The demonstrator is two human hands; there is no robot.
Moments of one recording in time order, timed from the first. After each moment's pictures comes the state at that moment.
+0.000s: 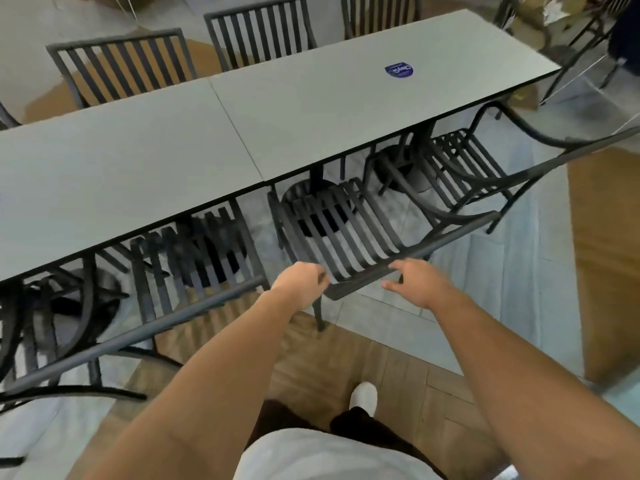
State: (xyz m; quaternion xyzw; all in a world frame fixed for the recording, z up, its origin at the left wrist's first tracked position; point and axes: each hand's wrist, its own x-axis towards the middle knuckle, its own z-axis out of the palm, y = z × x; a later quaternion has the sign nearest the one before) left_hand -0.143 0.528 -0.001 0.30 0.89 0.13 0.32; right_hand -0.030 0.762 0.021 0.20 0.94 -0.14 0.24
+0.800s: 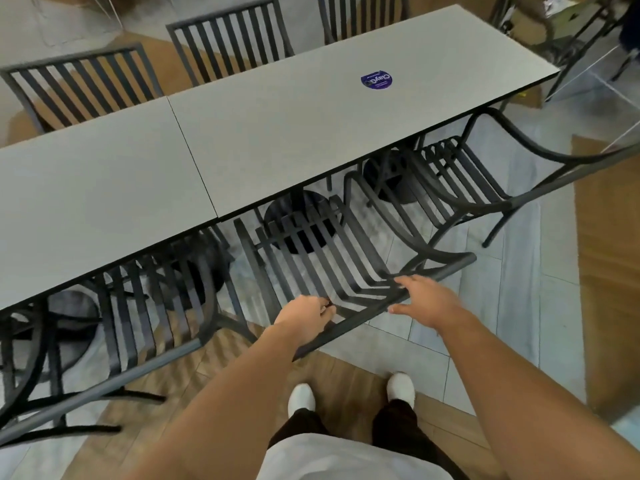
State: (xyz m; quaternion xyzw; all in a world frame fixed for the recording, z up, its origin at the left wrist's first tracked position) left_hand -0.173 0.677 -0.036 0.25 0.89 0.12 0.37; right_hand -0.080 0.929 -0.009 0.20 0.93 -0.15 0.28
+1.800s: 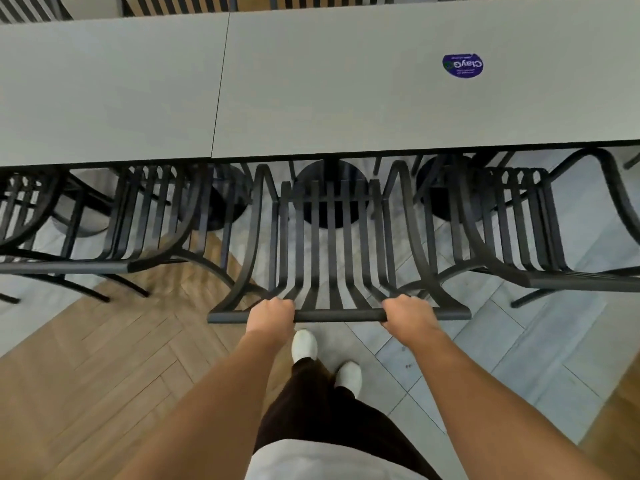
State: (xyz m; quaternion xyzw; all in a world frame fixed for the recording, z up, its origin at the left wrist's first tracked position) left_hand -0.116 0.817 -0.079 0.02 0.95 -0.04 0.32; right_hand -0.133 1.078 -0.077 -0.09 0.93 0.05 0.34
